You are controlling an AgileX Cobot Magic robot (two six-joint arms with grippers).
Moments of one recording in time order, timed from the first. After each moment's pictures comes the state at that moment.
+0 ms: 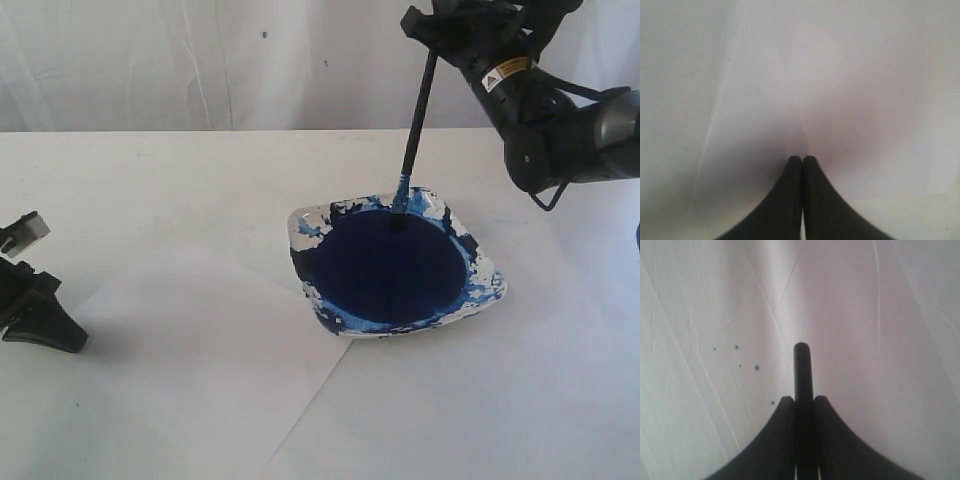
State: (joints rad) left arm 0.21 2.02 -1.08 -0.80 1.07 1.02; right arm 0.36 2.00 -1.24 -0.08 -1.02 0.40
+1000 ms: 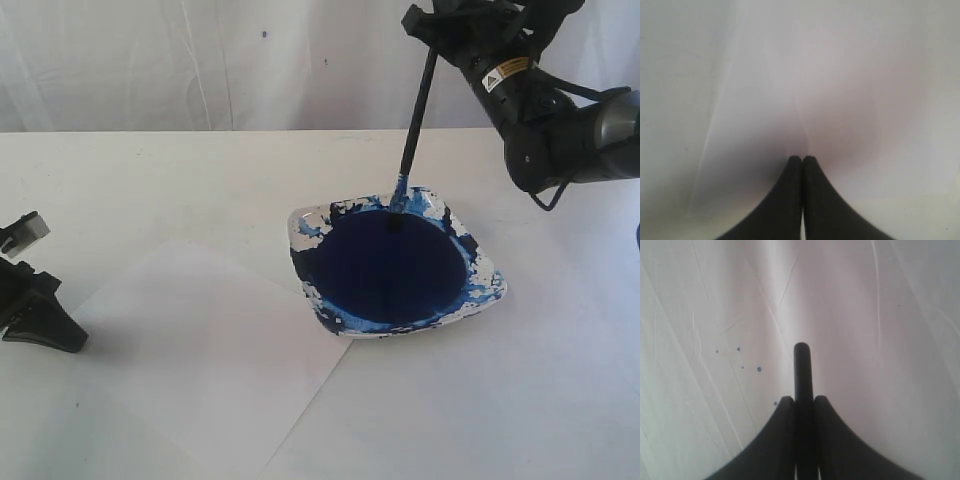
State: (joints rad) left arm 0.21 2.02 -1.08 -0.80 1.07 1.02; right arm 0.36 2.00 -1.24 -0.08 -1.02 0.43
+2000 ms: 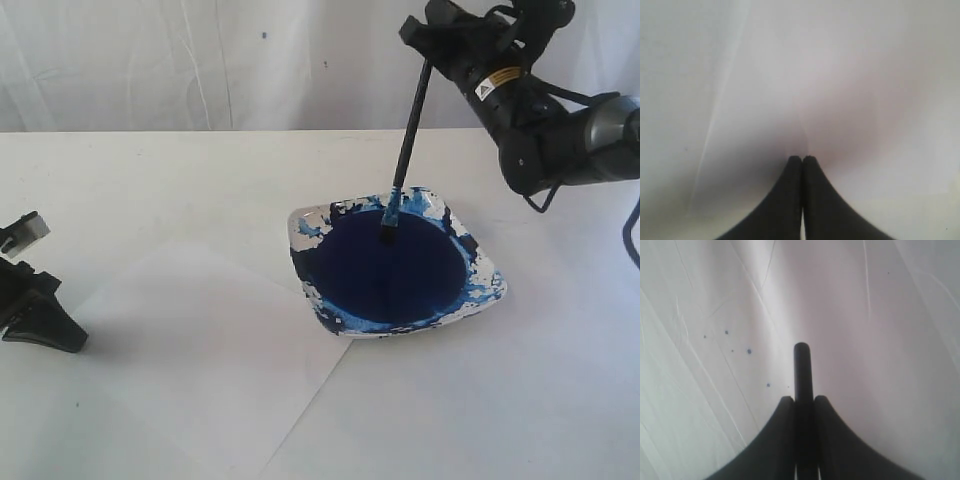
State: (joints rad) left arm 0.21 2.02 -1.08 -0.80 1.07 1.02; right arm 0.36 2.03 -1.27 -0.08 -0.96 0.48
